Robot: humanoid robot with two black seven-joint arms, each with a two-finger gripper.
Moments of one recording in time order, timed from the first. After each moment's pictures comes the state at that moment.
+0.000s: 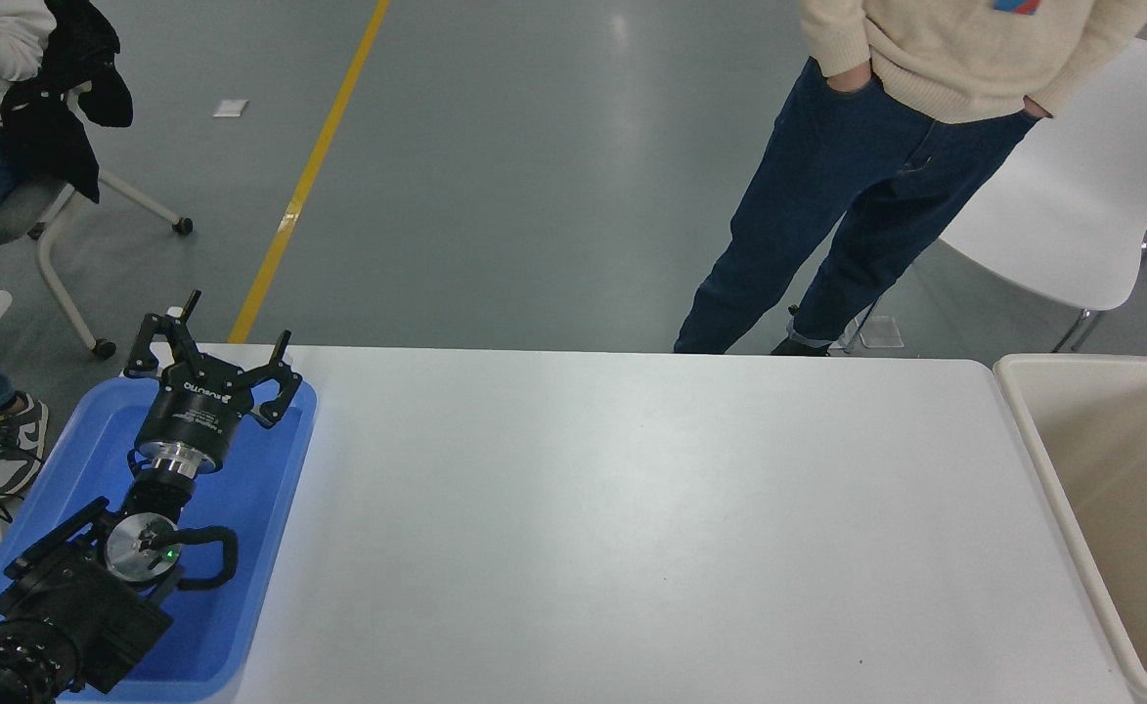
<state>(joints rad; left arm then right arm) -0.60 0.23 -0.89 -0.31 -0.13 -0.77 -0.37 1.06 -0.86 -0.90 0.55 -0.35 0.24 0.01</state>
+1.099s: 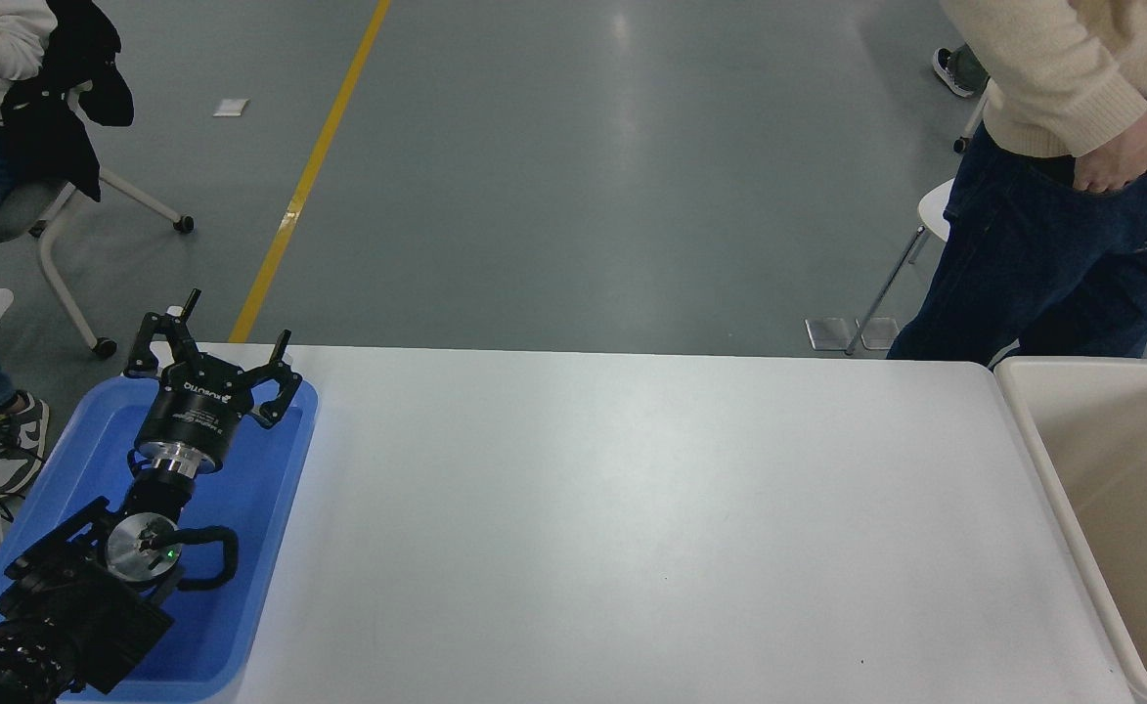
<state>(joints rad) -0.60 0.23 -0.89 -0.31 -0.13 -0.77 -0.37 0.68 -0.55 -0.57 0.16 -0.35 -0.18 0.00</state>
